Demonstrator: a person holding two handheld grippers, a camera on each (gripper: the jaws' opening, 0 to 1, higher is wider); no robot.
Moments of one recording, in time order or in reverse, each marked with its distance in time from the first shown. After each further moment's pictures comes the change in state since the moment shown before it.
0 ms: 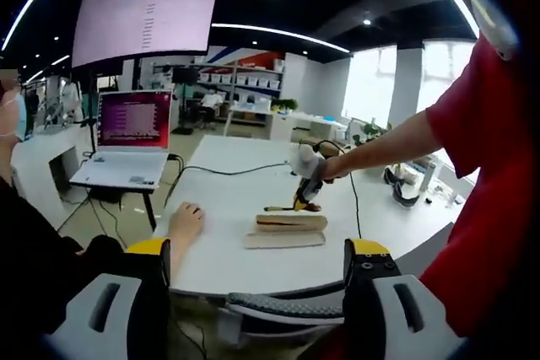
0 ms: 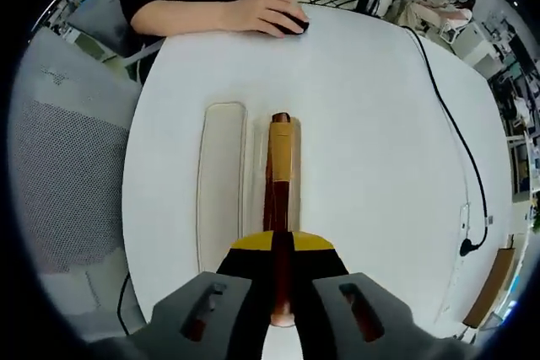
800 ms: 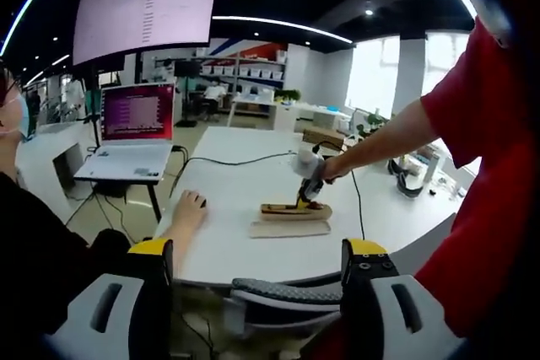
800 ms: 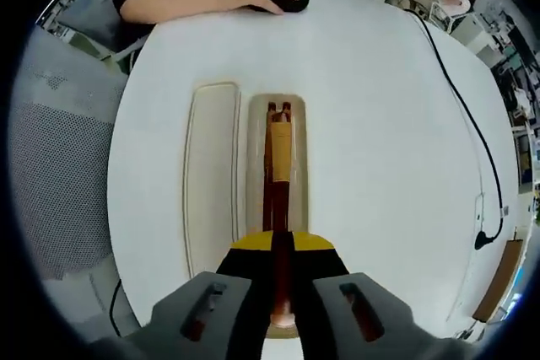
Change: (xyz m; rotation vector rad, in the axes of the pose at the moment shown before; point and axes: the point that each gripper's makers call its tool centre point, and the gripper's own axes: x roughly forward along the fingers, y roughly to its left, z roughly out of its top) left arm -0.004 0.005 -0.013 0.006 0.053 0.022; right arm 0.033 0.006 -0.013 0.031 0.034 0.013
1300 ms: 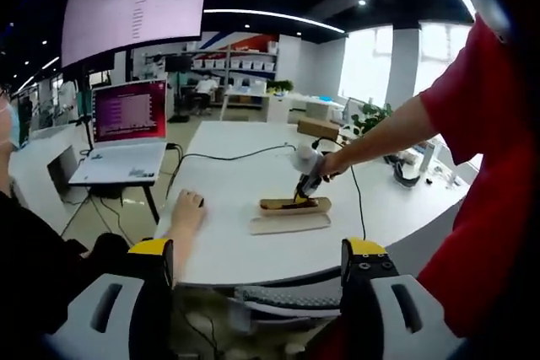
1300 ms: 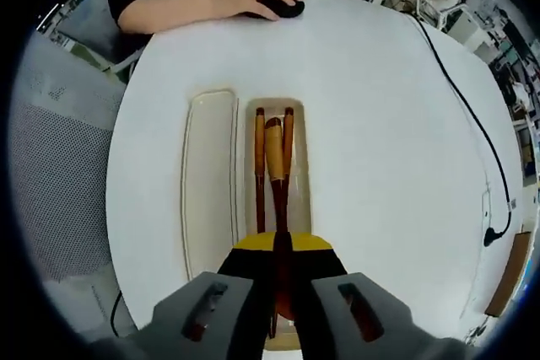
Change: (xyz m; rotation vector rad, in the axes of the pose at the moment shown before) left arm 0.016 0.011 0.011 0.048 0.038 -0.053; right arm 0.004 -0.007 -0.001 0.073 -0.074 -0.011
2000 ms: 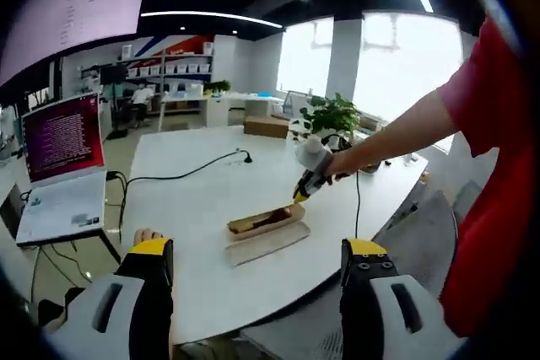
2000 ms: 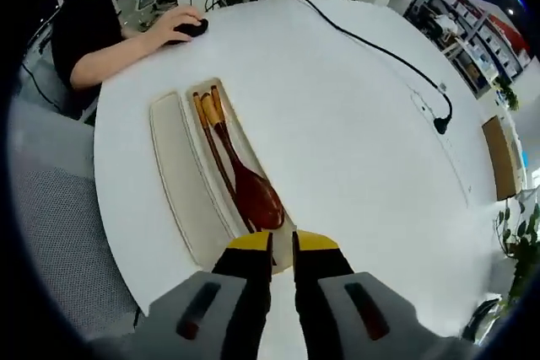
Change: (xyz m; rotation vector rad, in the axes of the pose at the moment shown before) left arm 0.096 -0.002 0.035 0.142 -0.004 -0.346; right arm -0.073 0.003 -0.074 0.421 -0.091 -0.241
